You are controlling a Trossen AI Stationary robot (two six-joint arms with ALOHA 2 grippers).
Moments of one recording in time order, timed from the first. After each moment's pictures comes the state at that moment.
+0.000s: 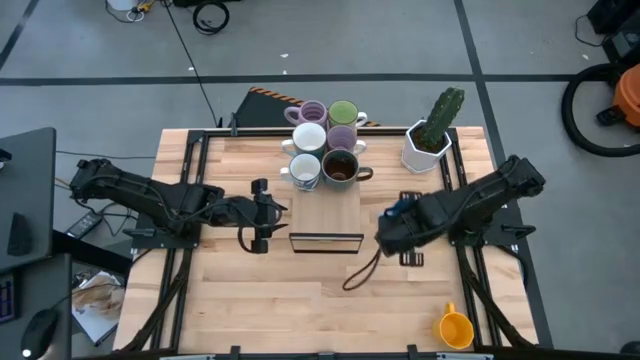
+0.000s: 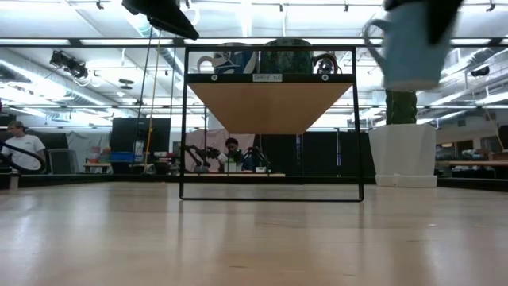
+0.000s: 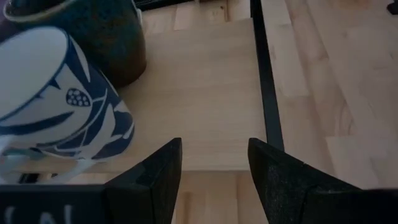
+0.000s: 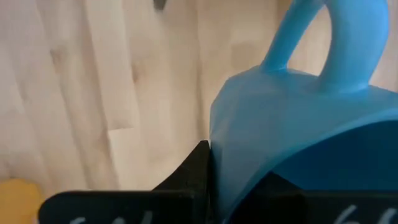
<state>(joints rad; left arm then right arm) -0.24 1.18 0.99 -0.46 -0.38 0.00 0.40 1.56 1.52 -1.56 0.19 0.47</state>
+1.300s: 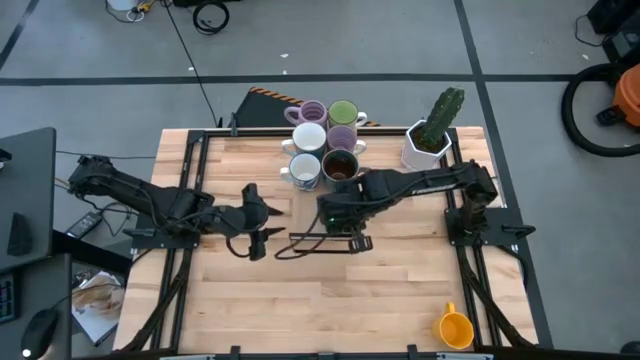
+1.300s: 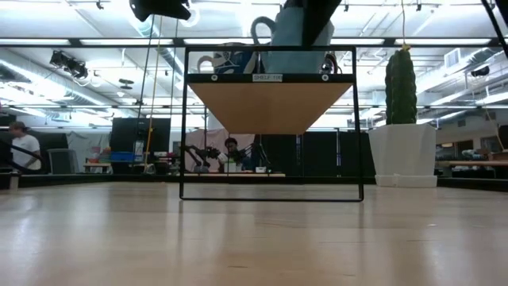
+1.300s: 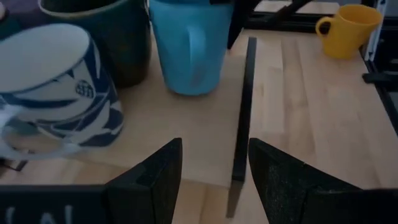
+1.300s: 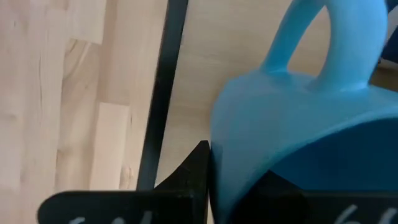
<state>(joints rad) -0.35 1.14 0.99 -0.44 -0.49 -0.28 0.16 1.92 1.98 -1.41 0.12 -0.04</state>
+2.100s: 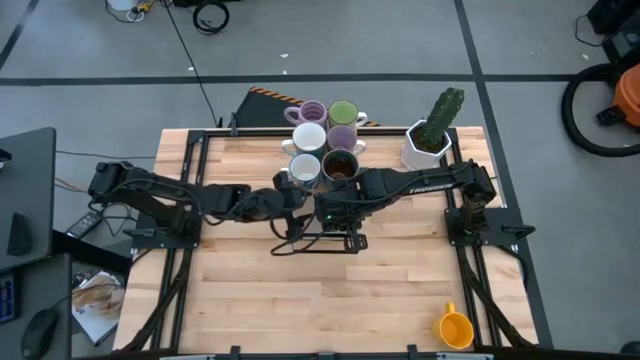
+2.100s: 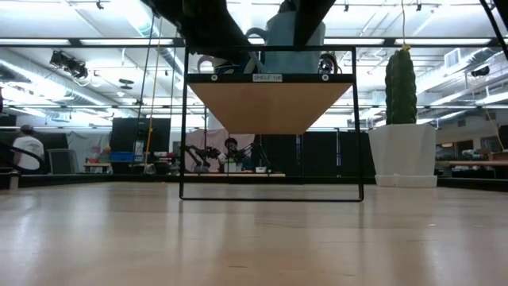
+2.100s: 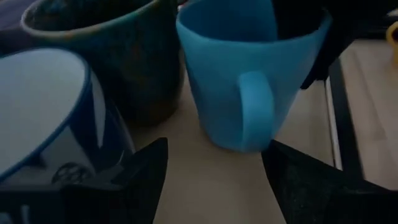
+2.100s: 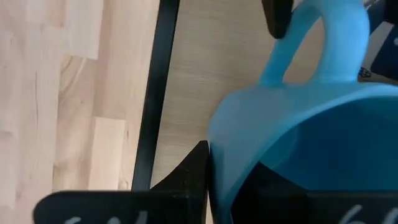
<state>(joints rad) -0.13 1.40 0.99 -0.10 -0.41 -0.09 0.15 1.93 1.98 -1.36 0.11 -0.03</state>
